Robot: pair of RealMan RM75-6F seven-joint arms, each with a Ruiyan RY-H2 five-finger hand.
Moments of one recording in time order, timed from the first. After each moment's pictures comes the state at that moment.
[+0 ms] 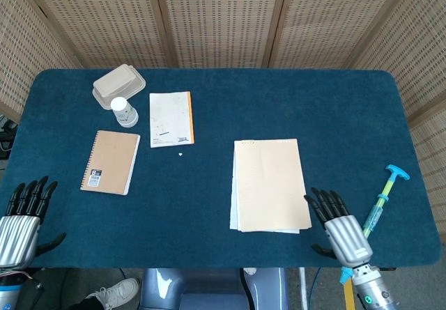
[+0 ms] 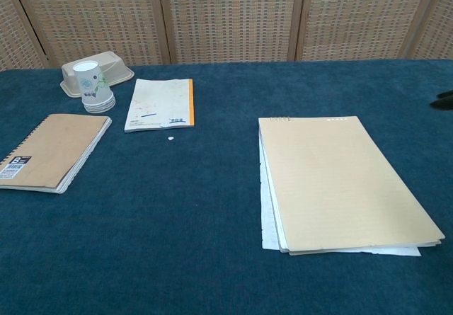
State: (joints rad) left arm 0.00 -1.13 0.01 -1.83 1.63 1.58 0.35; right arm 0.14 -1.26 -0.02 -1.83 -1.67 1.34 -0.25
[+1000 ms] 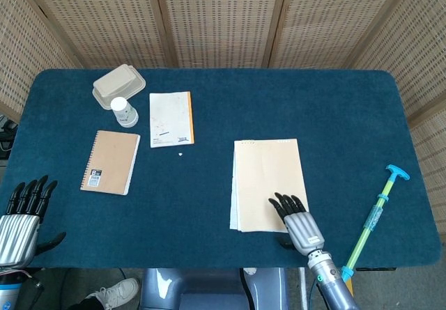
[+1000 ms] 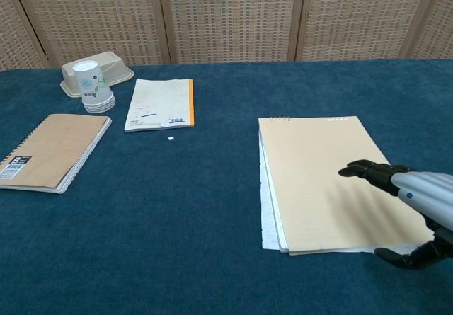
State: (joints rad) left arm 0.00 -1.13 0.01 -1.83 1.63 1.57 0.34; right arm 0.26 -1.57 0.04 -1.65 -1.40 1.13 -0.38
